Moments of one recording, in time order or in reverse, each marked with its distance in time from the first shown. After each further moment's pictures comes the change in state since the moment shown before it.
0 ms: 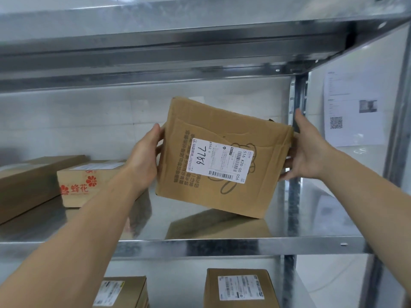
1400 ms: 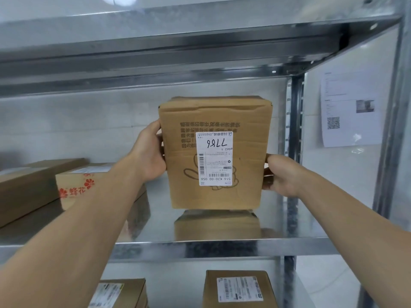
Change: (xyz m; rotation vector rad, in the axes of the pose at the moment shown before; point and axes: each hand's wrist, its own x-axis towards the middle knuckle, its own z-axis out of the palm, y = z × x) left_hand 0.004 0.022 0.016 -0.094 0.009 -0.105; right_hand -0.009 0.043 0.028 -0.251 0.010 -0.035
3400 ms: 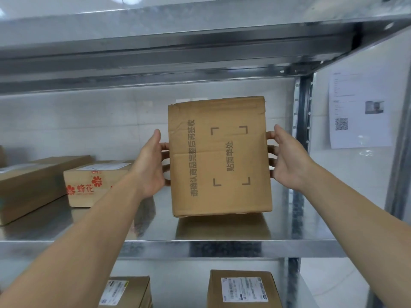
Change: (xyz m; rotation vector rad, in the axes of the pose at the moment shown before) left_hand -0.010 -0.026 -0.023 0.023 -0.017 -0.107; right_hand -0.006 -0.019 0.009 0.215 -0.074 -0.162
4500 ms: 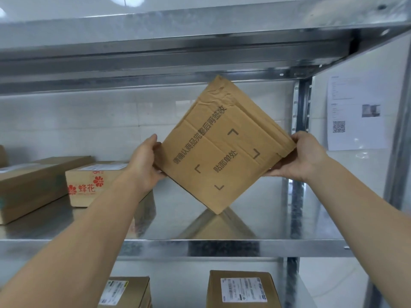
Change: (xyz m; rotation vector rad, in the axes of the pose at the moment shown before) left_hand 0.008 0.006 -0.007 -0.135 0.269 0.029; right_hand 0.000 -0.016 -0.018 0.388 0.099 0.195
